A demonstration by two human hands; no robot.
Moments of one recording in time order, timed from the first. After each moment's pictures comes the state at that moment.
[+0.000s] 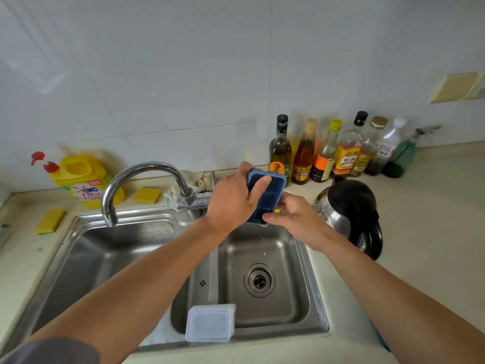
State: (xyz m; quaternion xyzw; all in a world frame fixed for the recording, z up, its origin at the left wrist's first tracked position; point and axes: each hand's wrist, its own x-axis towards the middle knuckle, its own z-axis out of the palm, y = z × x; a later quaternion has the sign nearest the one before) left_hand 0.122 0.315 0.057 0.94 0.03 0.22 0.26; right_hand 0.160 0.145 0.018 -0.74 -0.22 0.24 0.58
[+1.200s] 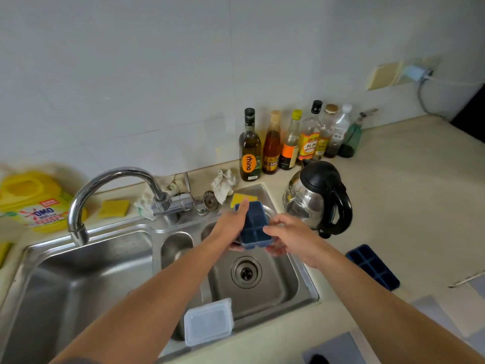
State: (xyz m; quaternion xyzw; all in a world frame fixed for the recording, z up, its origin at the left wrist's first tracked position) left_hand 0.104 0.306 -0.019 0.74 0.27 -0.20 0.58; right_hand 0.089 0.132 -0.001 -0.75 0.04 0.30 0.58
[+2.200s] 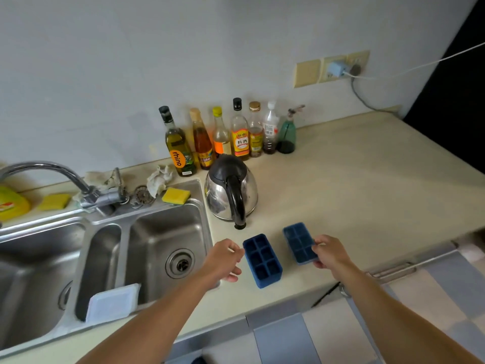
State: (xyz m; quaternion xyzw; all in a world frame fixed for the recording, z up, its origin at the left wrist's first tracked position) left_hand 0.040 0.050 -0.065 0.78 0.25 -0.23 0.52; right_hand 0.104 -0.228 -0.127 -0.80 0.24 0.19 0.51
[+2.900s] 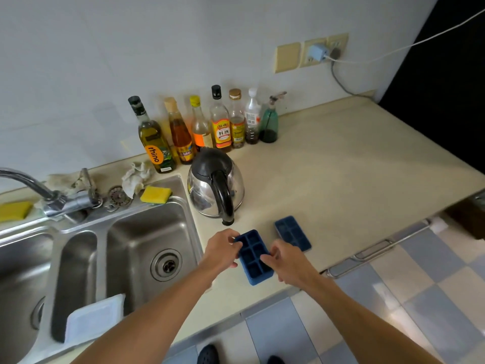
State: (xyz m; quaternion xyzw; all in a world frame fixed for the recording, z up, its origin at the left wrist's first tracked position) left_hand 0.079 0.042 -0.107 0.84 0.17 -0.19 0.48; right_hand 0.054 -0.155 -0.093 -0.89 0.02 0.27 0.38
